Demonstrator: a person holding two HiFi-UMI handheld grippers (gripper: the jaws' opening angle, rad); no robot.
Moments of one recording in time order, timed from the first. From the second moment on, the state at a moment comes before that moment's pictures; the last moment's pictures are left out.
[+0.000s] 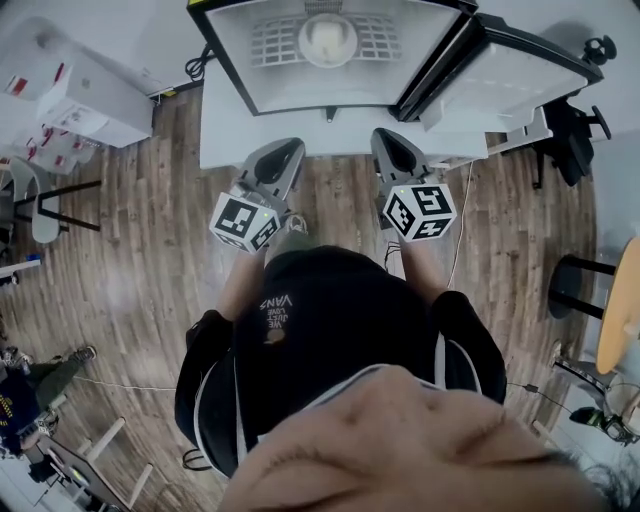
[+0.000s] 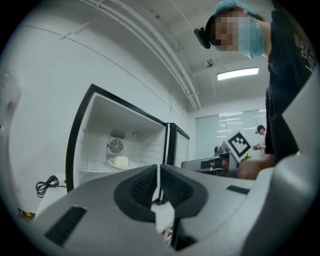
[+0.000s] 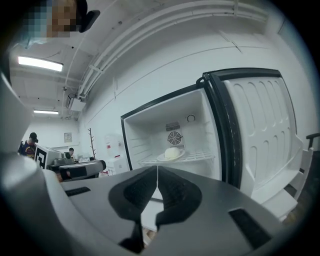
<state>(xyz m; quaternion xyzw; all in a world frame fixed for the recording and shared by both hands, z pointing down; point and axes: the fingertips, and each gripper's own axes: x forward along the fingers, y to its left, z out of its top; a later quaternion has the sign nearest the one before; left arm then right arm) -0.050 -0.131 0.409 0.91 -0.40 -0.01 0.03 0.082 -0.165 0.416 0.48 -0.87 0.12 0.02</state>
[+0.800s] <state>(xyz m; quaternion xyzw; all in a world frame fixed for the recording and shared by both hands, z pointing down) -0.090 -0.197 0.418 0.94 -0.33 -0.01 0.05 0.037 -0.215 0.420 0.55 -0.83 0.13 0.01</state>
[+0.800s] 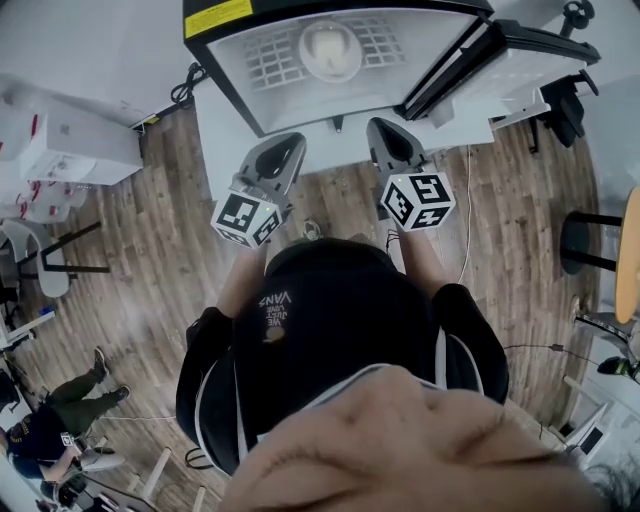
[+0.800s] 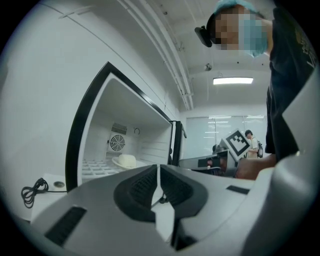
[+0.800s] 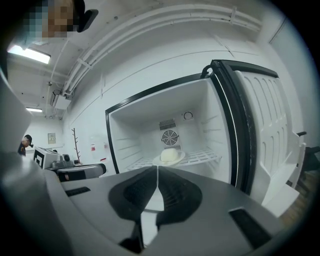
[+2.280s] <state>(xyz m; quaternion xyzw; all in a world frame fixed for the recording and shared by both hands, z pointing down) -0.068 -0.283 0.435 0.90 -0.41 -0.03 0.12 0.058 -0.307 0.440 0.50 -0.85 0.17 0.01</state>
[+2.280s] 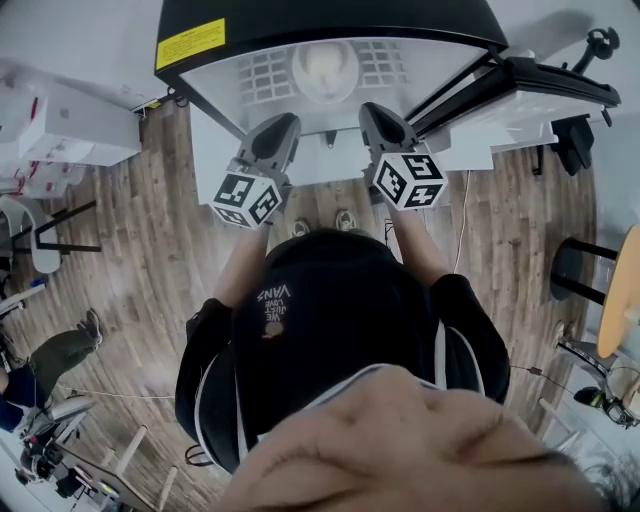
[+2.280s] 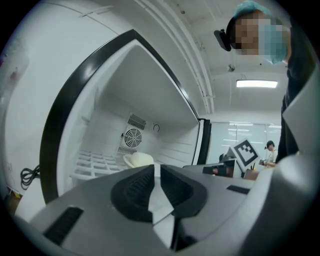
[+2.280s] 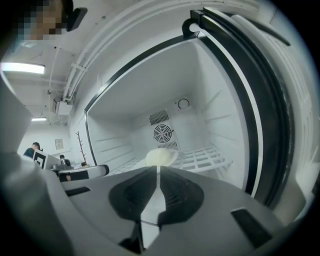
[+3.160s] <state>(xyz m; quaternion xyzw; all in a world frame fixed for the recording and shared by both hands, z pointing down) -0.062 -0.305 0.449 0.88 -0.41 -0.09 0.22 0.052 -0.325 0.459 0.47 -0.85 0.25 -0.02</state>
